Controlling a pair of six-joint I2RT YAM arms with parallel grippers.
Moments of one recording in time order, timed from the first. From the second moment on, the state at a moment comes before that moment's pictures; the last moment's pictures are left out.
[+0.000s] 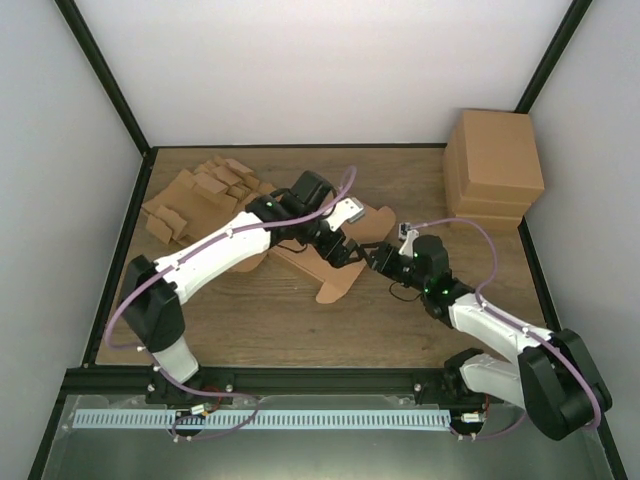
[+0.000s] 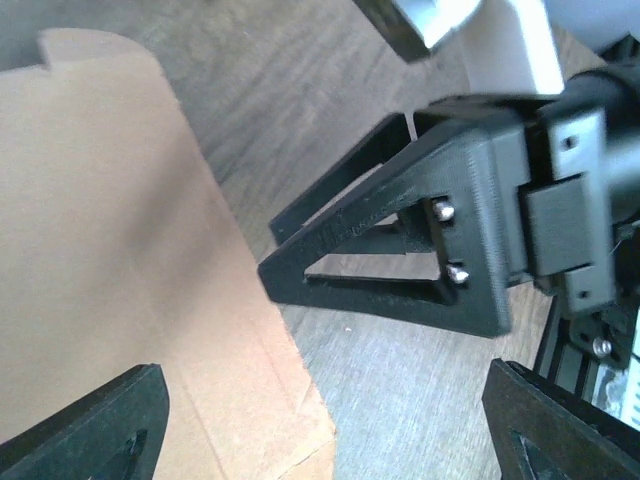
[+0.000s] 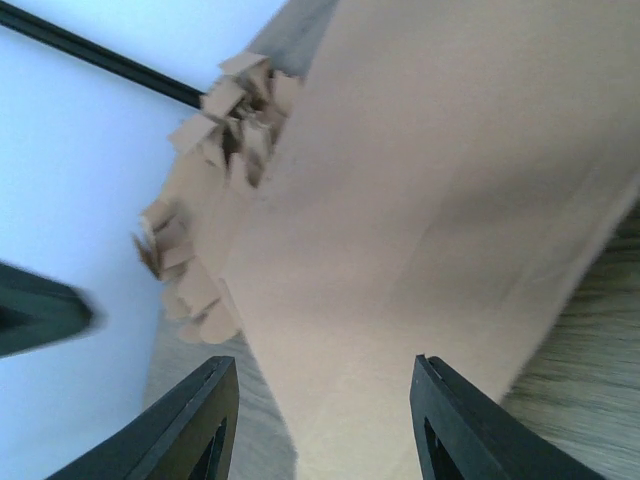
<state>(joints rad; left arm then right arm) -0.78 1.72 1.49 -0.69 0.44 0.06 0.46 1.10 0.39 0.34 -0.33 0.91</state>
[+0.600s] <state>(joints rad) -0.40 1.58 1.18 -0.54 0.18 -0.17 0.35 1.33 0.50 0.13 -0.52 0.81</state>
